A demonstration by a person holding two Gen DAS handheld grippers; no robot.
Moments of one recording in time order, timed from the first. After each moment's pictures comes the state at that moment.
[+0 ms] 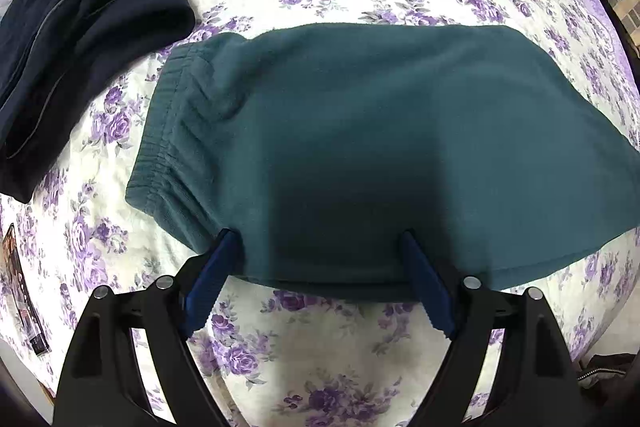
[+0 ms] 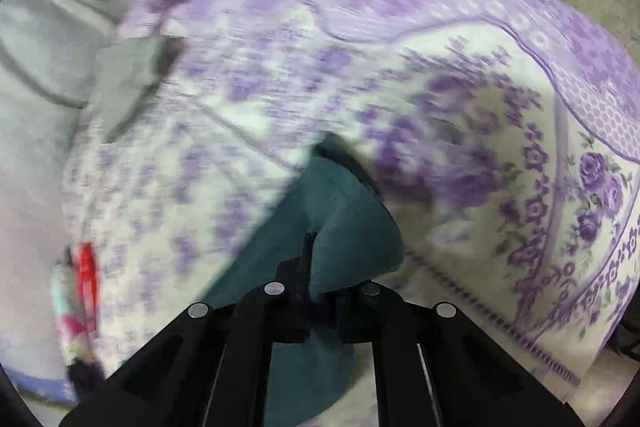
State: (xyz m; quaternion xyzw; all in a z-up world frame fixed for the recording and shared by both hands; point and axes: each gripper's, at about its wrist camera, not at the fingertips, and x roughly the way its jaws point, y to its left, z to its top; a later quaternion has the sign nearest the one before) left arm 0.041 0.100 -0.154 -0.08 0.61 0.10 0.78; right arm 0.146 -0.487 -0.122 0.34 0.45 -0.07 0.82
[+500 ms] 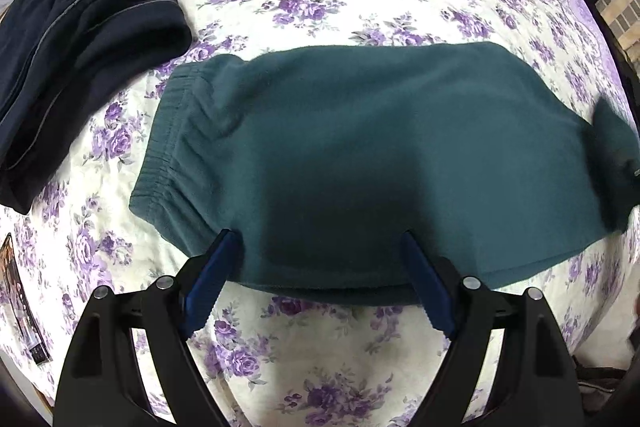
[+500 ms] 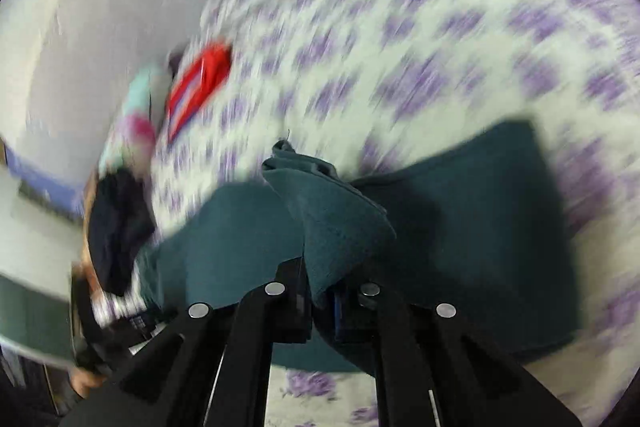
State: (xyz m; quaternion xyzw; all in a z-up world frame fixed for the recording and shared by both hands) left arm 0.037 0.111 -0.144 -0.09 0.60 0.07 0.79; right arm 0.137 -0.216 -0.146 0.16 0.56 0.21 0.78
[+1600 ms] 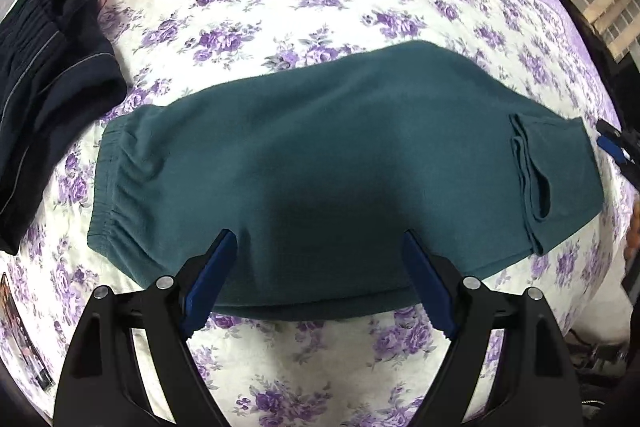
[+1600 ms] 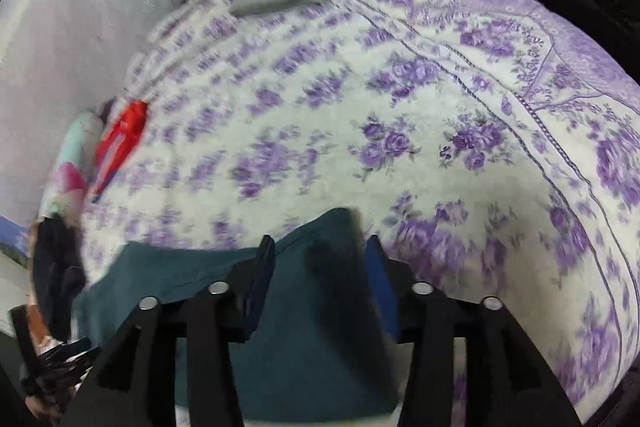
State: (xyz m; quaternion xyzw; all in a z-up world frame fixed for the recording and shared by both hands) left arm 0.055 0.069 -0.127 -0.07 0.59 0.01 0.80; right arm 0.124 -0.330 -0.103 0.17 0.48 0.09 0.86
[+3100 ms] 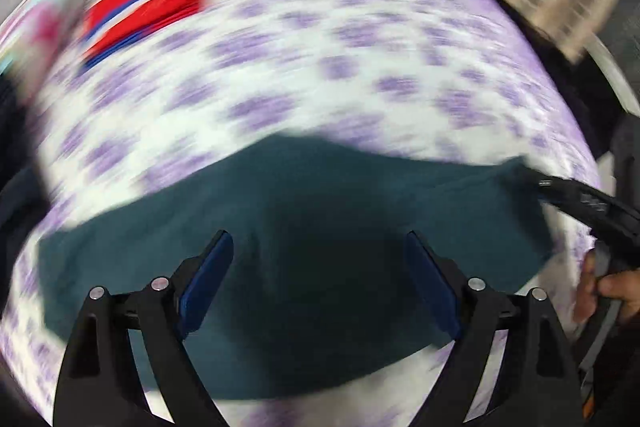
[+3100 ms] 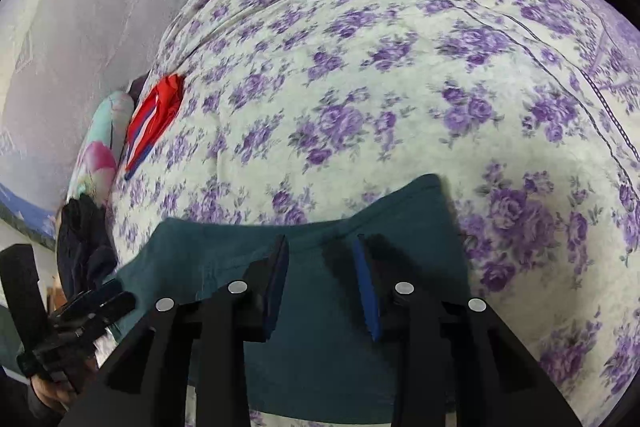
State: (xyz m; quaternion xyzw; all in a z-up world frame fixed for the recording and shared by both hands) left arm 0.115 -0.041 -0.093 -0.04 0.52 -0.07 0.85; right arm 0.146 -0.301 -0.123 0.18 0.51 0.12 0.83
